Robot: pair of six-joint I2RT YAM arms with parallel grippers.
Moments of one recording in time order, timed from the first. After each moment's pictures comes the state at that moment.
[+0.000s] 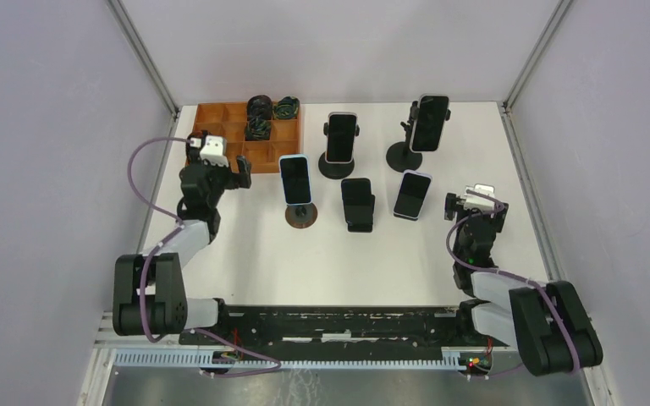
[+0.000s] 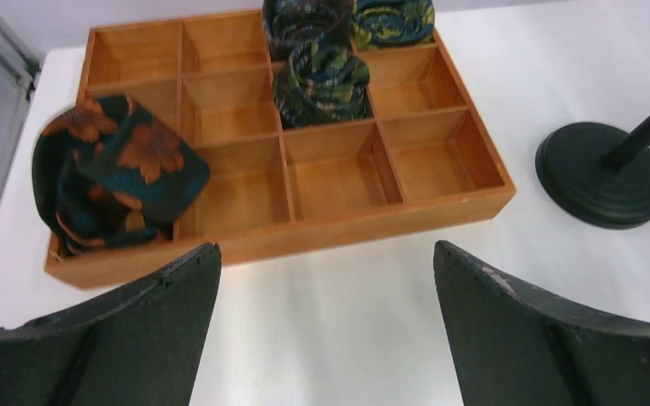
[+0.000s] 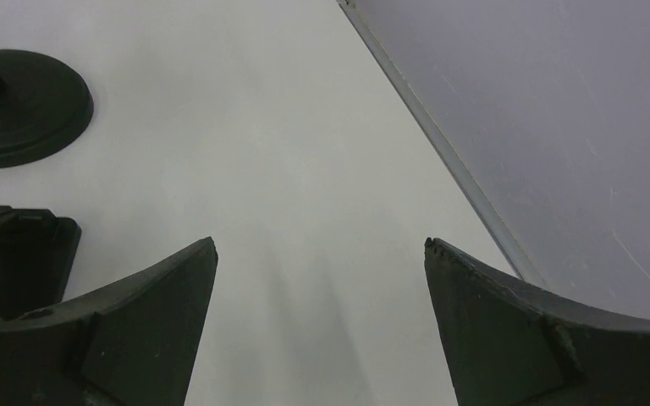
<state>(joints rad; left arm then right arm) 0.03 1.34 0.50 0.67 0.19 0.04 0.16 1.19 0.05 1.09 0.54 -0.19</state>
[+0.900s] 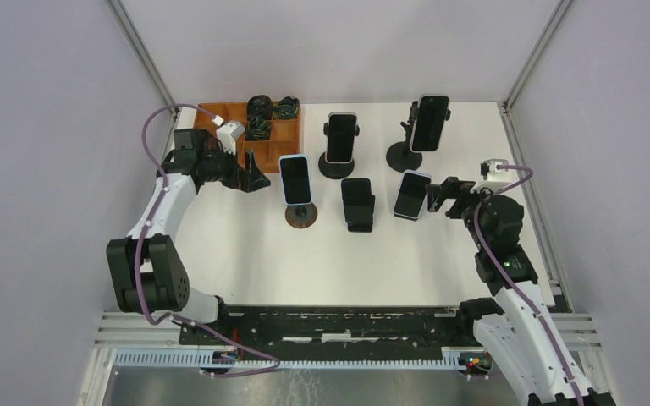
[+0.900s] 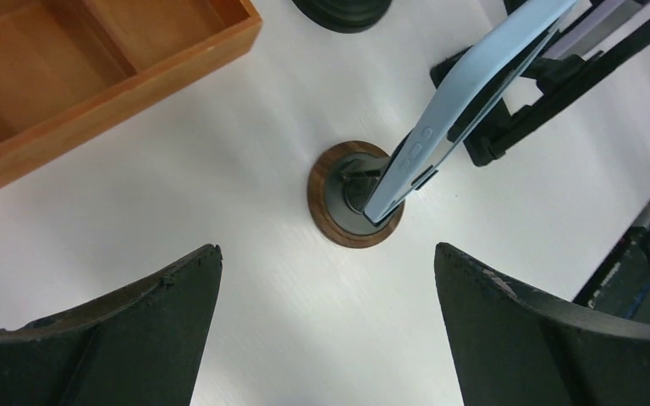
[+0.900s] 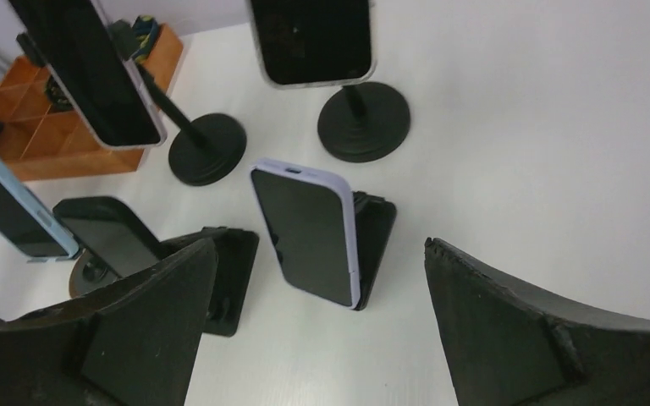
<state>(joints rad) 0.08 1.44 1.10 -0.48 0.75 0.23 0.16 0.63 0.53 -0.06 0.02 0.28</state>
